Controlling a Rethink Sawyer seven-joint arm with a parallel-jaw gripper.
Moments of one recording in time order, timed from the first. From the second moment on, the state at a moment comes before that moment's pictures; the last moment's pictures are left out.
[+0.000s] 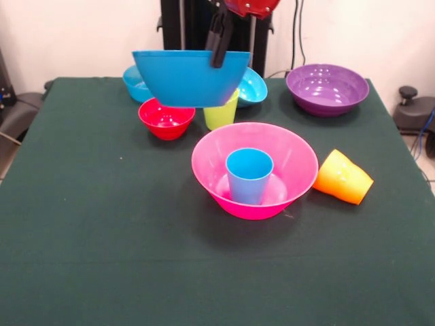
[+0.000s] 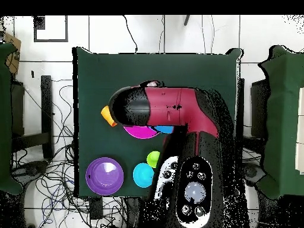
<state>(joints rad) -0.12 -0.81 -0.09 1.44 -0.24 0.75 2.84</state>
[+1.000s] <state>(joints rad) 0.04 -0.73 -0.26 1.35 -0.09 0.82 2.85</state>
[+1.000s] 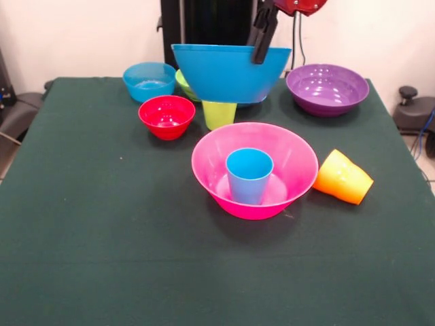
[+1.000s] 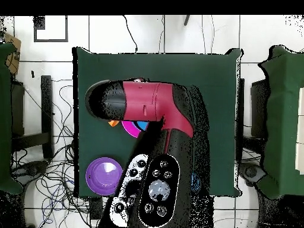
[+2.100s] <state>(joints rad) 0.04 -0.52 -0.36 1.19 0.01 0.81 2.85</state>
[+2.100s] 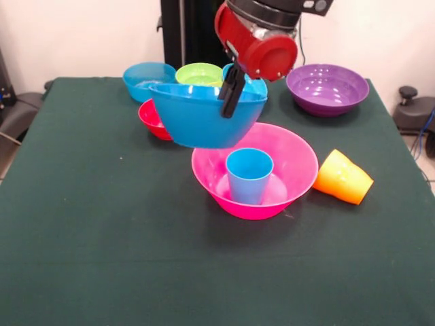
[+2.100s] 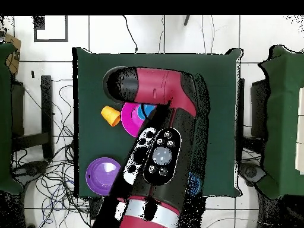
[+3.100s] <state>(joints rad) 0.11 -0.46 -0.41 1.11 0.16 0.81 2.85</state>
